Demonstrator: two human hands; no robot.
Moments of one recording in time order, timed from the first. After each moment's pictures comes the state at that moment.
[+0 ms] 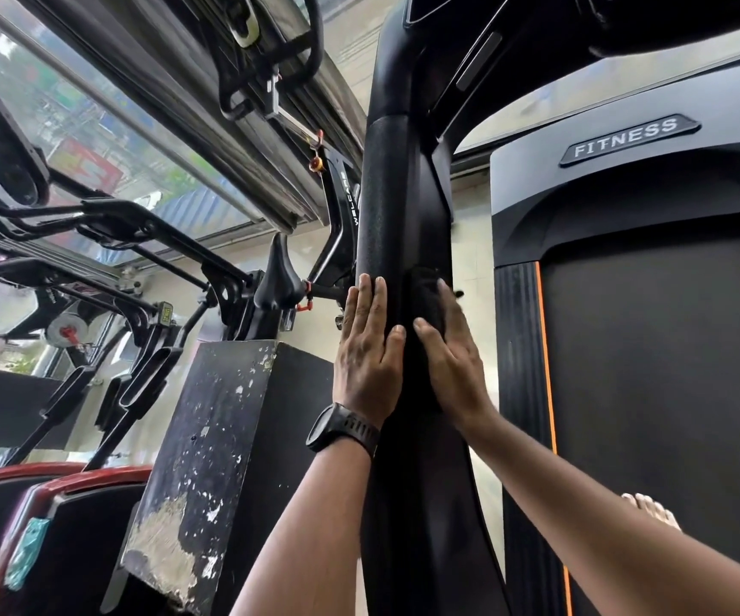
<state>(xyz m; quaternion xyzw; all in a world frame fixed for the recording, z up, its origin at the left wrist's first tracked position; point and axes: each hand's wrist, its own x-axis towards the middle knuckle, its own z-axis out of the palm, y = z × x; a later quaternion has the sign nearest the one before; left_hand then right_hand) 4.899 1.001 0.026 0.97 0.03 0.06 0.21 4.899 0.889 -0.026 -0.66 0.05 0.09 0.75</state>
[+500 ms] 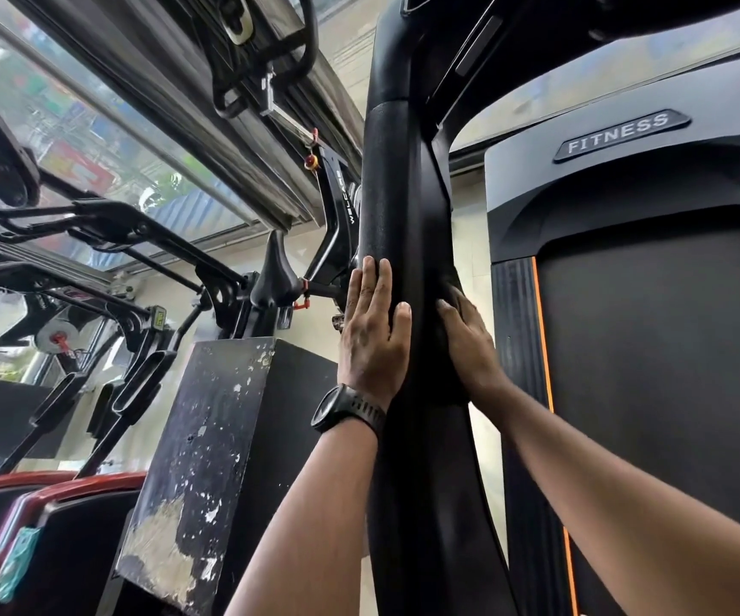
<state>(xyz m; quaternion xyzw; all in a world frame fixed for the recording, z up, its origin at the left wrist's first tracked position) 4.903 1.002 0.024 0.97 0.03 0.08 0.21 4.914 0.889 -0.050 -0.65 0.12 0.16 0.74</state>
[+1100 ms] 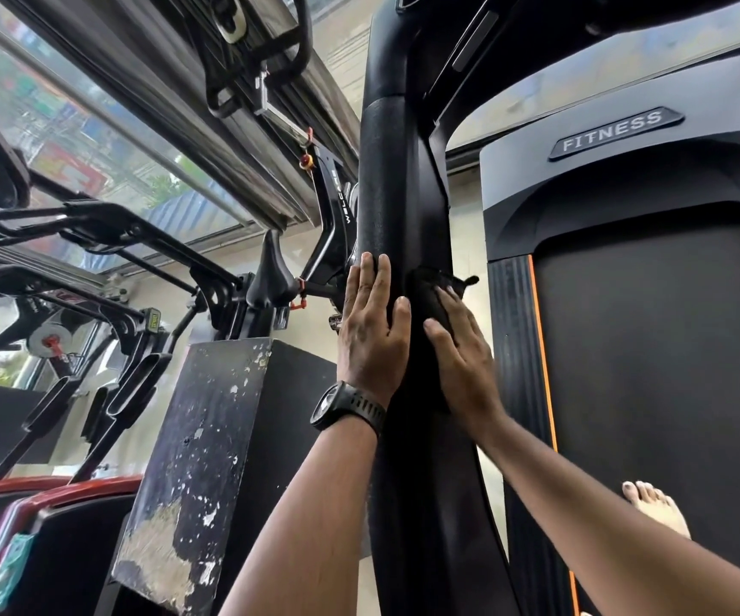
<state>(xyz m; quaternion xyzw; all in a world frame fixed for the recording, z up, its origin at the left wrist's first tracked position) 4.905 1.000 0.025 0.97 0.03 0.08 0.22 4.879 0.899 -0.043 -0.67 0.06 0.04 0.74</state>
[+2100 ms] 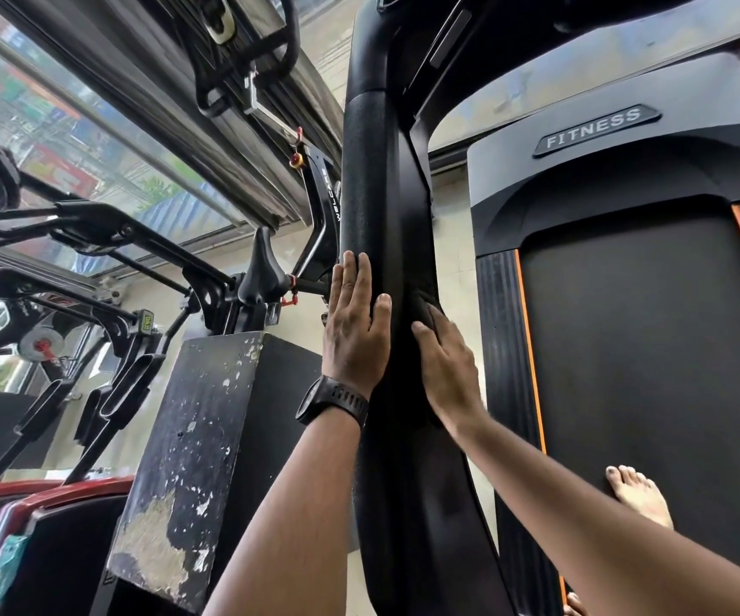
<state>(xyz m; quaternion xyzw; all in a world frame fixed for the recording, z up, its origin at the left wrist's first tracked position) 4.887 1.000 0.021 0.97 0.04 0.07 0.22 4.854 0.893 -0.036 -0.66 0.12 0.10 0.74</state>
